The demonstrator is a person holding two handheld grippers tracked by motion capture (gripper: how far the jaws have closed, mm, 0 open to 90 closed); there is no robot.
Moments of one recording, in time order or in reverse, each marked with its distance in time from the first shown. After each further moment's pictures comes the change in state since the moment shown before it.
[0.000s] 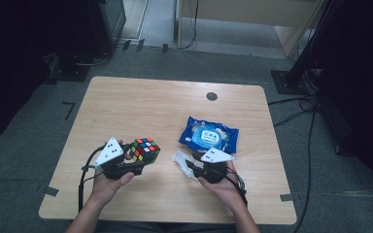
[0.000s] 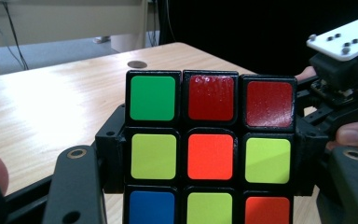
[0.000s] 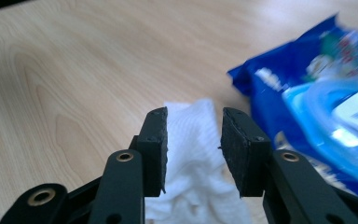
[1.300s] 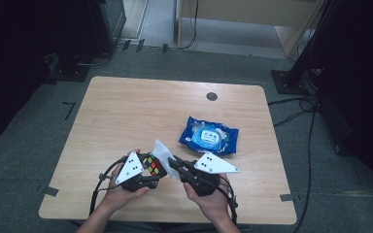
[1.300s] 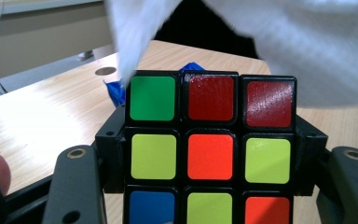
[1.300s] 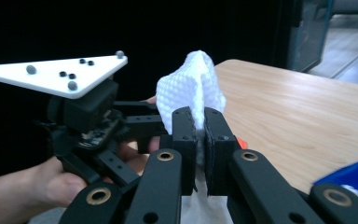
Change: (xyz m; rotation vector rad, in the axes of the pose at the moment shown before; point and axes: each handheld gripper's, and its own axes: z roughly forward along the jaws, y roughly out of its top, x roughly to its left) left arm -0.040 -0.020 0.023 -0.006 -0.063 0.205; right arm 0.081 0.069 -0.062 -0.294 0.135 0.097
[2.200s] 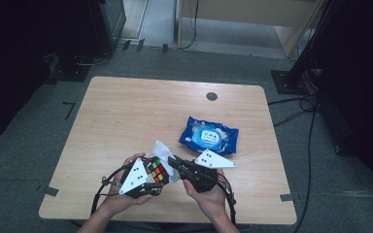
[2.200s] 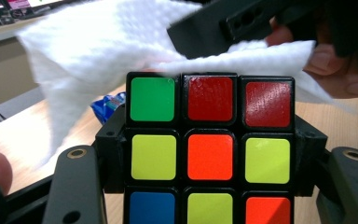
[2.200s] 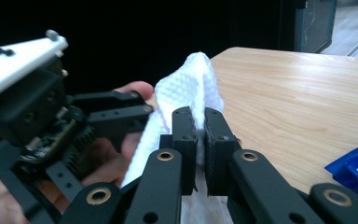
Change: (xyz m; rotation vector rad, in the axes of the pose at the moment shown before) left arm -0.017 0.009 -0.004 -0.011 -0.024 0.115; right arm -0.019 -0.015 0.011 0.010 0.016 0.094
